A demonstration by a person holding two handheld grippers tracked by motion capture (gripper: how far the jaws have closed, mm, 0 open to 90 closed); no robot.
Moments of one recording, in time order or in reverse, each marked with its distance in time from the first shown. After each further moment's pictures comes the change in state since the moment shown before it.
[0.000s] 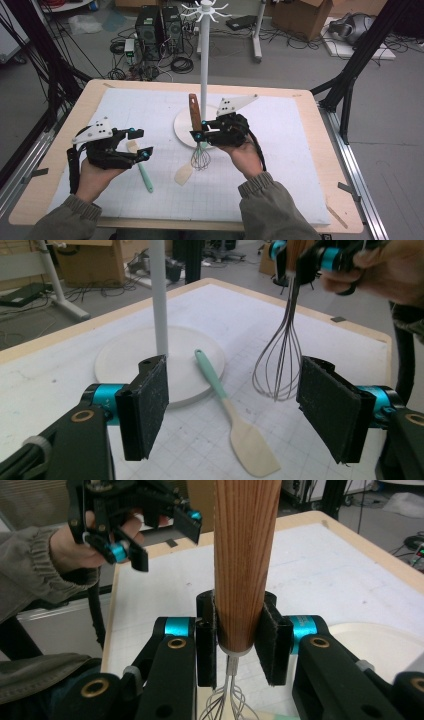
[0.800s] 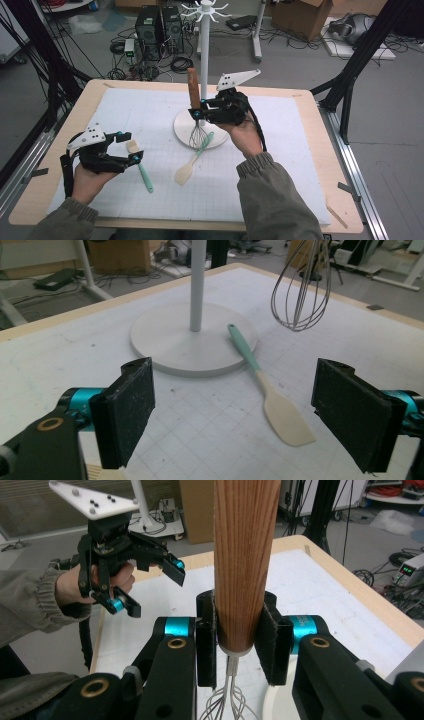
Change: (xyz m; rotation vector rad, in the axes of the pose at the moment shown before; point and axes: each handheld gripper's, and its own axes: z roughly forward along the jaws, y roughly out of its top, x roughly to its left) left arm 0.015 -0.027 -0.011 0.028 0.103 -0.016; right arm -0.021 0.044 -0.007 -0.027 -0.013 -0.022
